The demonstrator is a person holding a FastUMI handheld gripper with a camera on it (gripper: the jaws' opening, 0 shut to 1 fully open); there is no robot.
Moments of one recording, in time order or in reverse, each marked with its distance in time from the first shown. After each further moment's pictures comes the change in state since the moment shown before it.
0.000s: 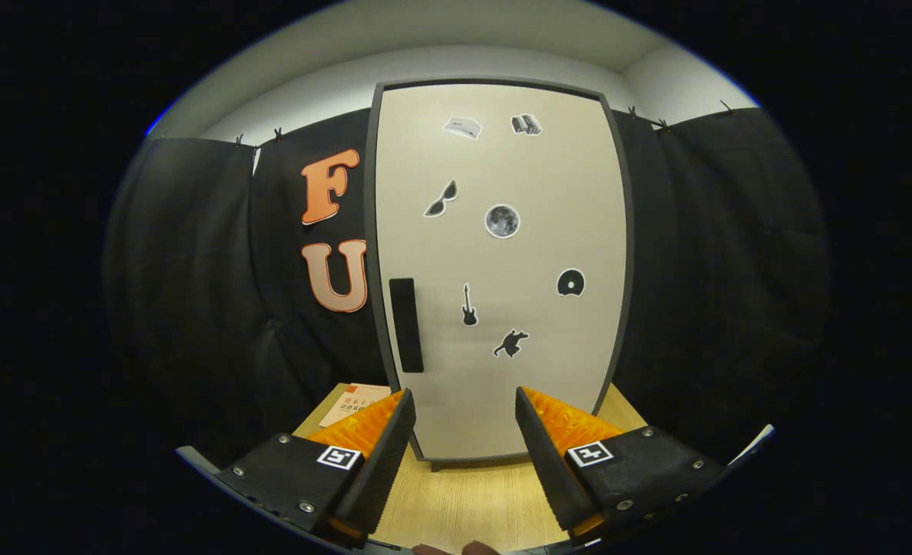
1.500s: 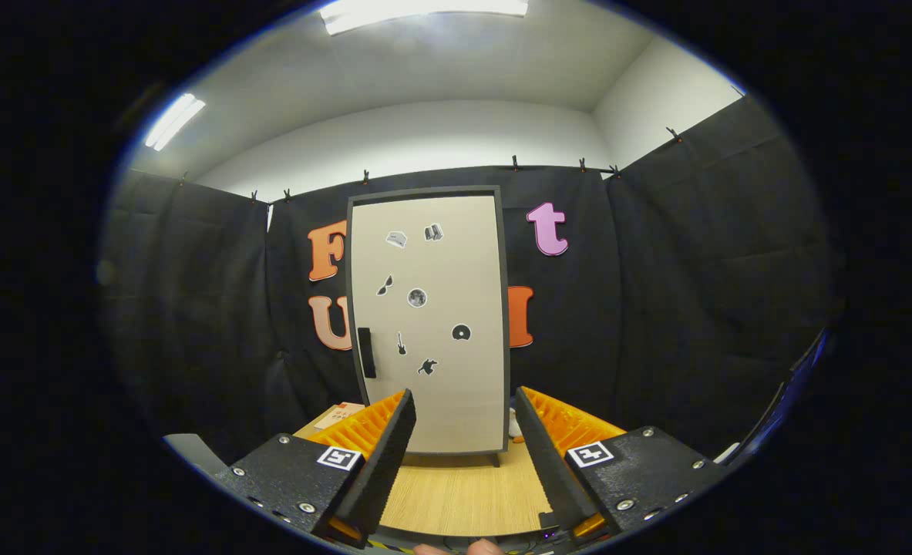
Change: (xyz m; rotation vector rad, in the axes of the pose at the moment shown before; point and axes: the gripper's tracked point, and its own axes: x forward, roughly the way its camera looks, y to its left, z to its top) arm -0.201 -0.161 0.032 0.017 -0.193 0.004
